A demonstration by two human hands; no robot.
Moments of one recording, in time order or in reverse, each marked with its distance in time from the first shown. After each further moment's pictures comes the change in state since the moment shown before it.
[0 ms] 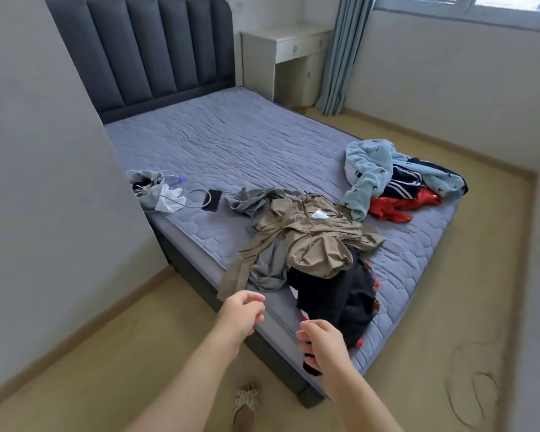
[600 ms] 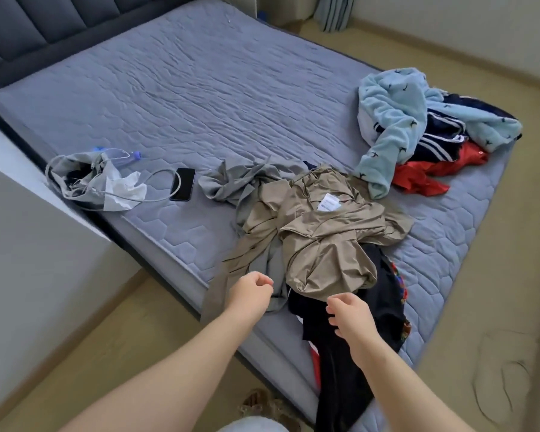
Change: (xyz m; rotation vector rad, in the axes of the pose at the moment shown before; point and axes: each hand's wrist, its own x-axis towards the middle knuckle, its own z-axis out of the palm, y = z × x) left_hand 0.275 0.069 0.063 0.352 -0.021 -0.102; right_hand 0.260 -0.098 -0.019 -0.157 0.168 0.129
